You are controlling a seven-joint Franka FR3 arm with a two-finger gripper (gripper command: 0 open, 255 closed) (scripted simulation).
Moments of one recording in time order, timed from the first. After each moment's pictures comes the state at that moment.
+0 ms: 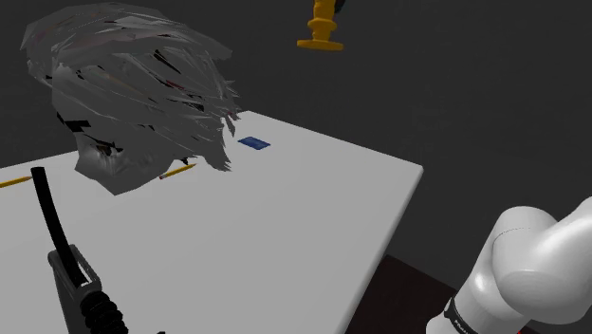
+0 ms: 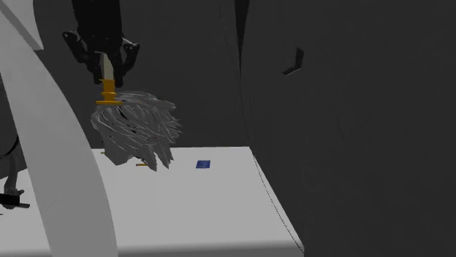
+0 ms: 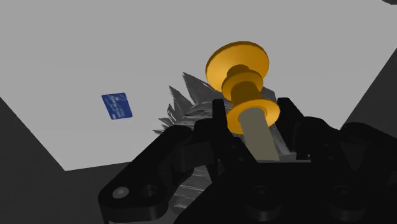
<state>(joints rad) 0.06 -0.53 0.40 -1.56 0.23 1.53 0.42</state>
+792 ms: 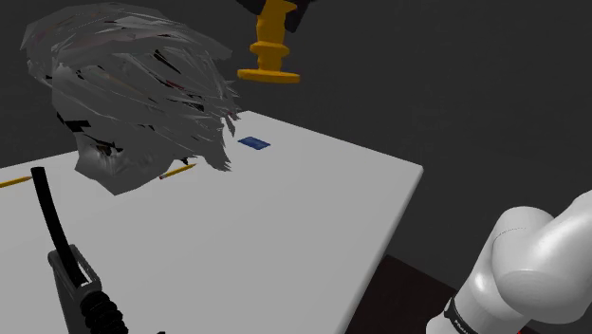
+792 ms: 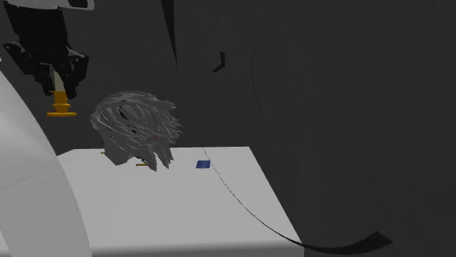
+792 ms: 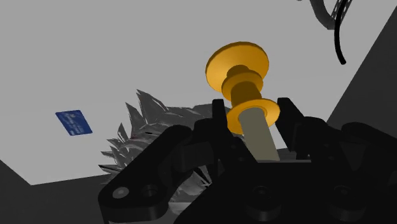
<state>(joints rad) 0.05 -0.46 0.62 -1.53 0.19 1.60 0.61</state>
